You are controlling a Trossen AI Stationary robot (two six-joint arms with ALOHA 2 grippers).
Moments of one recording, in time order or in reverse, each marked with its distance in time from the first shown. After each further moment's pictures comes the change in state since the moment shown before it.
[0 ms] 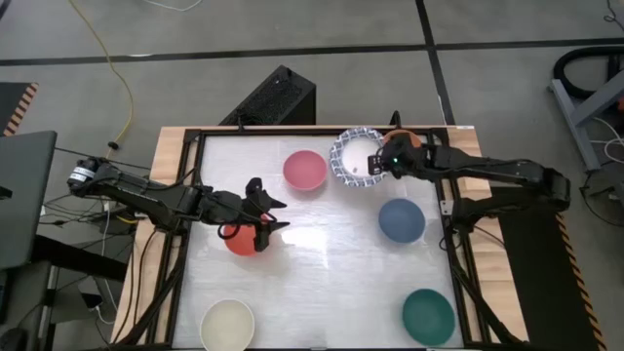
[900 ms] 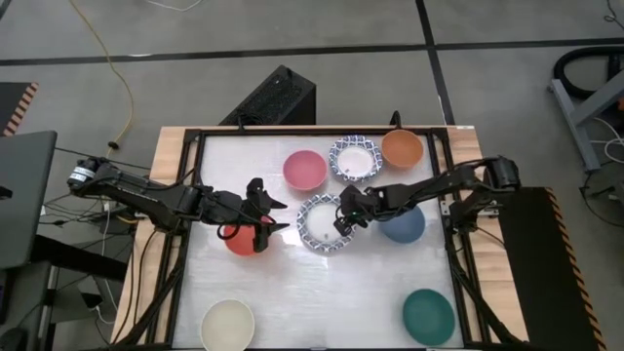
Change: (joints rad) left arm 0.000 0.000 0.000 -0.002 0.017 0.049; right arm 0.371 0.461 -0.021 0.378 -0.219 -0.132
